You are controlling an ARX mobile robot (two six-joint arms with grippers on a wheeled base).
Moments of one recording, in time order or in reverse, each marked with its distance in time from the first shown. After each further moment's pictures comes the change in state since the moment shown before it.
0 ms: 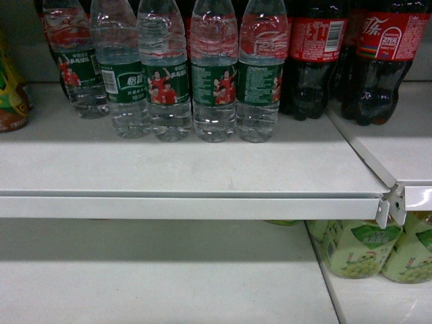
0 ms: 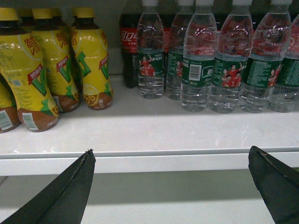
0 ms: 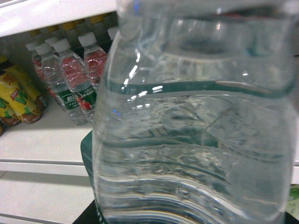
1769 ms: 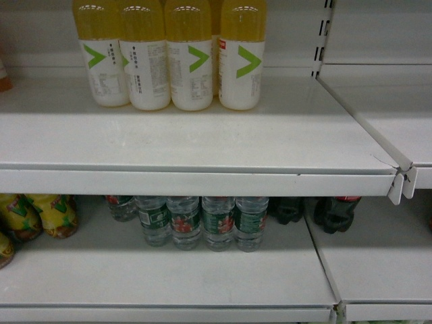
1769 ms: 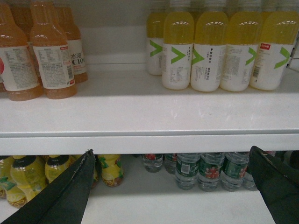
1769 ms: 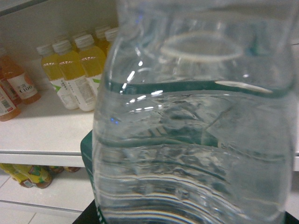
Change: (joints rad) left arm 0.000 0.000 0.000 0.002 0.000 0.000; right arm 0.000 0.000 0.002 0.005 -0.001 0.008
